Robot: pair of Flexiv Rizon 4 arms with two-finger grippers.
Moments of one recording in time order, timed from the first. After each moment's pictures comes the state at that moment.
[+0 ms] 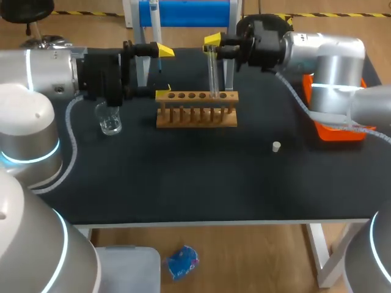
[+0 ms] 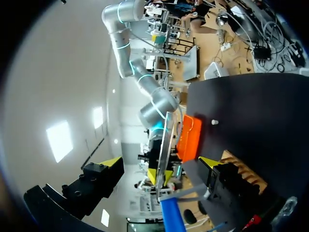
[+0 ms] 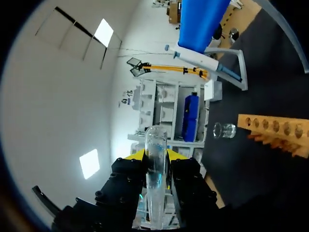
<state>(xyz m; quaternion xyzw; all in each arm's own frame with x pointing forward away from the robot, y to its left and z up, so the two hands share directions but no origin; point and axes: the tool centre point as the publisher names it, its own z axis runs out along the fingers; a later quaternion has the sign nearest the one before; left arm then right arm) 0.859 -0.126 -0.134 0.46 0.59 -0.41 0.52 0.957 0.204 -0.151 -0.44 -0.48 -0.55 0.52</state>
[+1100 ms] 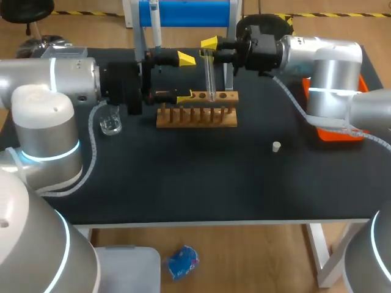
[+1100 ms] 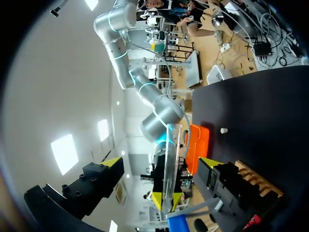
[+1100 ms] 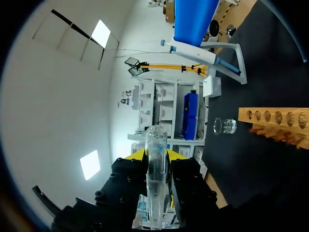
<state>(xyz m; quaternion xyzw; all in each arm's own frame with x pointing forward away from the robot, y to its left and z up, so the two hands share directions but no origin) 0.843 -0.177 -0.142 0.49 0.55 -0.44 0.52 0.947 0.212 -0.156 -0.45 -0.49 -0.54 0.52</state>
